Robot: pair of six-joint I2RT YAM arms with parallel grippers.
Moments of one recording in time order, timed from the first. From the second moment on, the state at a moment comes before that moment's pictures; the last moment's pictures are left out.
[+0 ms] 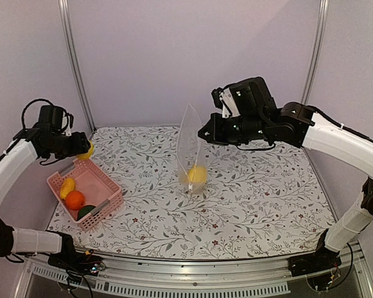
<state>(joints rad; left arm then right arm) -0.02 1.16 1.04 -0.69 -0.06 -0.26 0.97 1.56 1.58 -0.54 0.06 0.68</state>
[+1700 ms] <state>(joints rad) -0.92 1.39 1.39 -0.39 0.17 -0.43 0.97 1.58 1.65 -0.58 0.05 0.68</state>
